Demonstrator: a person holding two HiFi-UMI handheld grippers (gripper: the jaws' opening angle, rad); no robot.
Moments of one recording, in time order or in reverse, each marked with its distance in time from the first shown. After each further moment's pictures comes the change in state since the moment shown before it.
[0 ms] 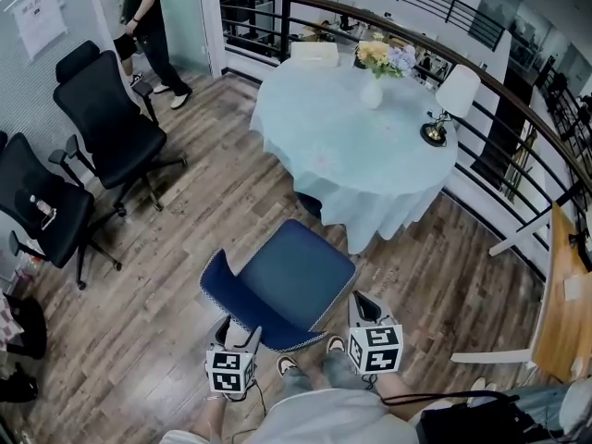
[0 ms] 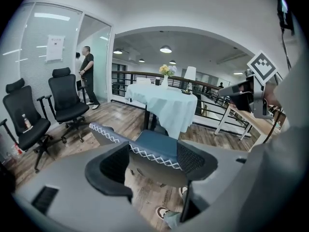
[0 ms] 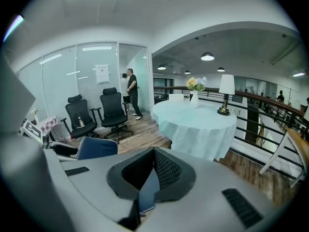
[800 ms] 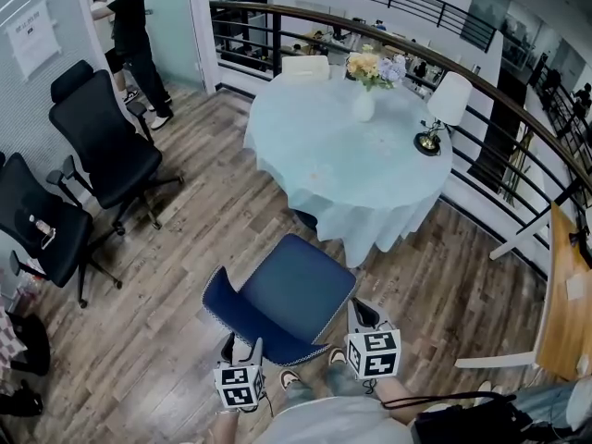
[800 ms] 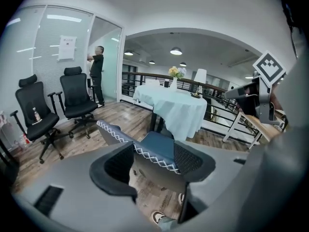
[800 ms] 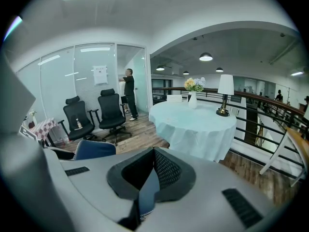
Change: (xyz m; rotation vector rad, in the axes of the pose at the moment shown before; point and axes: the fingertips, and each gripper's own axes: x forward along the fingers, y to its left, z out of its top) left arm 0.012 -0.005 0.013 -0.088 -0.023 0.099; right arm 0.015 -0.019 0.016 0.010 -0.012 -0.013
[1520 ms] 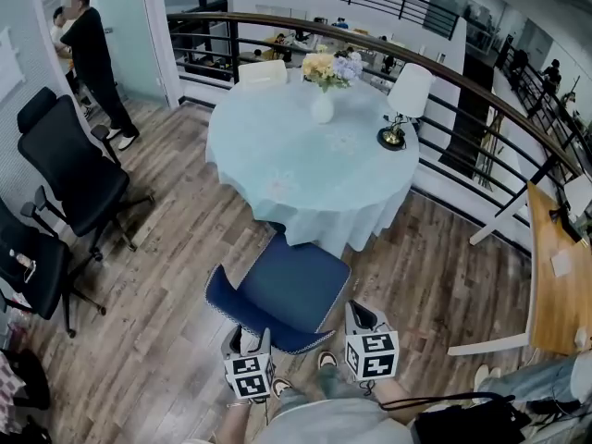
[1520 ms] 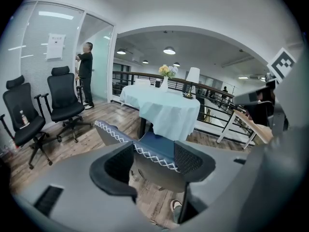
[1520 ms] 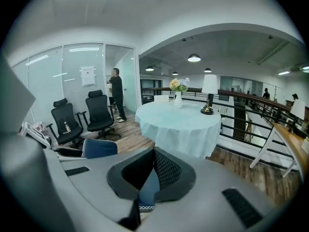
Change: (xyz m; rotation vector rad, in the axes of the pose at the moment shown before) left arm 0.063 -0.073 0.040 0.030 0.009 -0.071; right arm -0.017 -0.063 -0.005 0.063 -0.002 -0.113
